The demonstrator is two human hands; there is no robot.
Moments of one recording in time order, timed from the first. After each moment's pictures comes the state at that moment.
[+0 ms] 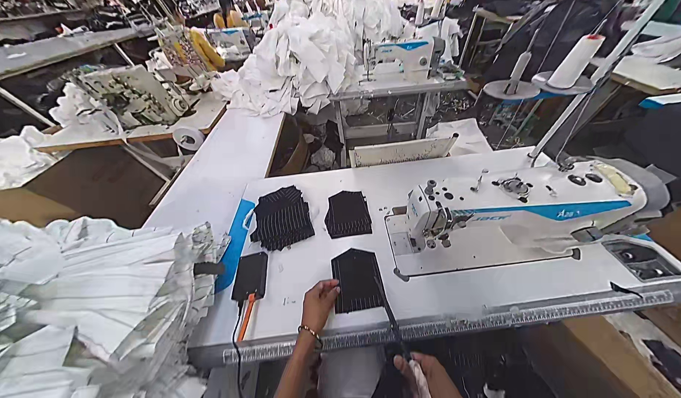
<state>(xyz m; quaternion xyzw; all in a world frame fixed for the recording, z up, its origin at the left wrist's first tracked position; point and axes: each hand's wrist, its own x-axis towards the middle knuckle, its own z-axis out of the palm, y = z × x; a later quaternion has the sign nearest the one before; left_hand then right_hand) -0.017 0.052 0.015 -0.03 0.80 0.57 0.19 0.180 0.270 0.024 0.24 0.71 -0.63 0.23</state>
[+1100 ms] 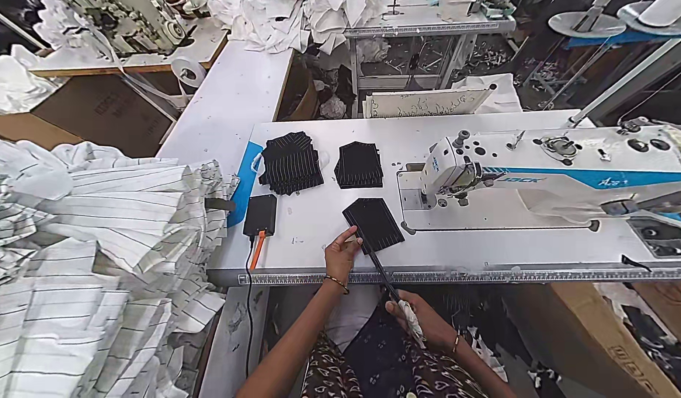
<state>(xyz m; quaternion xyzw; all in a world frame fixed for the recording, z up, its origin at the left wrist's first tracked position) 0.023 0.095 0.028 -0.14 0.63 0.75 0.15 0.159 0.276 0.019 0.11 0.69 -0.63 0.34</state>
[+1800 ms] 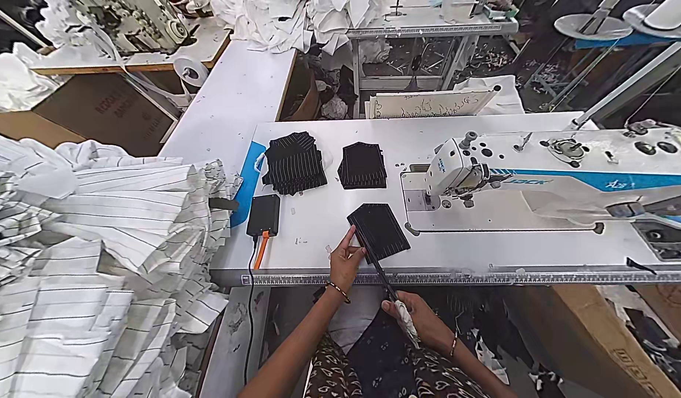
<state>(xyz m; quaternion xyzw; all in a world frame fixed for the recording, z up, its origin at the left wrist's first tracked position) 0.032 0.082 0.008 -0.02 0.66 0.73 0.15 0.155 0.262 0.020 0.14 0.71 -0.61 0.32</state>
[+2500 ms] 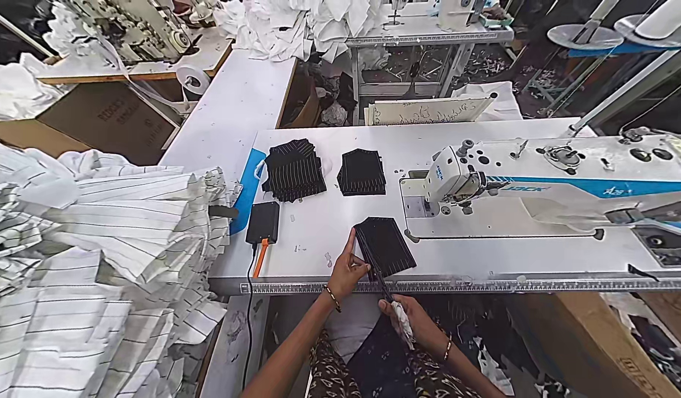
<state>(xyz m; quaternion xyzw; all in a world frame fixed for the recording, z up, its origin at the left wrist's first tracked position) 0.021 0.072 0.014 0.10 0.69 0.66 0.28 0.146 0.249 0.022 0.16 0.64 -0.70 0.28</state>
